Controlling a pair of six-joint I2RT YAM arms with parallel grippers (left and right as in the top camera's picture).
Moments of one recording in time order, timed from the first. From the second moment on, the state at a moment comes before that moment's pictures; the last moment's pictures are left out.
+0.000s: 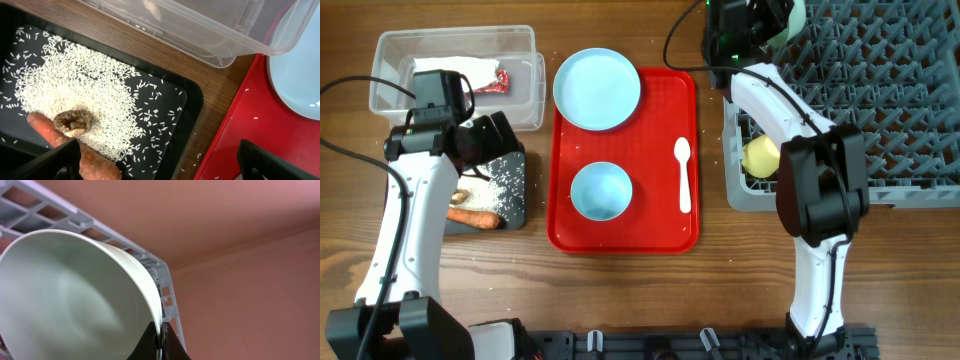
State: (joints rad) left arm 0.12 1.49 1.18 -0.85 -0.07 -0.33; right arm 0.29 2.24 1.74 0.11 1.13 -0.81
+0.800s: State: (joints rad) left arm 0.12 1.49 1.18 -0.85 -0.07 -0.33; right arm 0.41 2.27 1.74 0.11 1.24 -0.82
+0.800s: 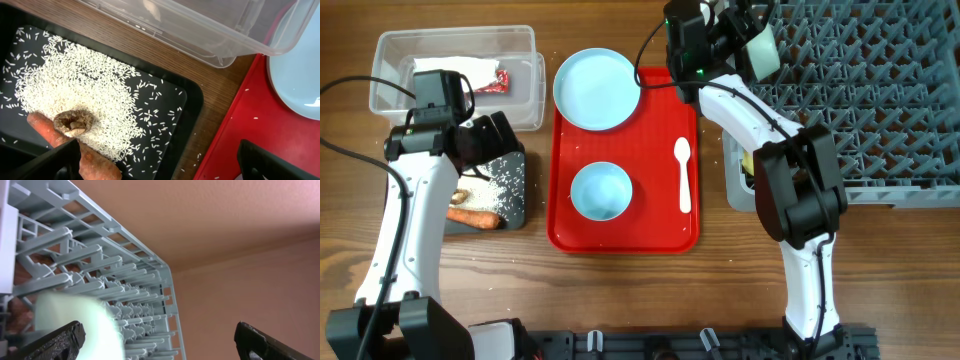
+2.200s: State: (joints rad) left arm 0.12 1.49 1.18 -0.84 -0.07 -0.33; right arm 0.72 2.03 1.74 -0.88 0.01 0.08
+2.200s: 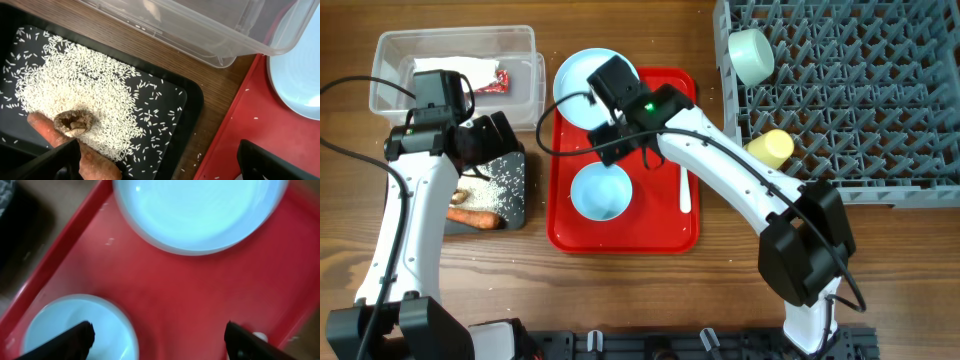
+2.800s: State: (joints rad) left arm 0.12 1.49 1.18 -0.85 -0.07 -0.33; right arm 0.70 2.03 1.44 -0.74 -0.10 -0.05
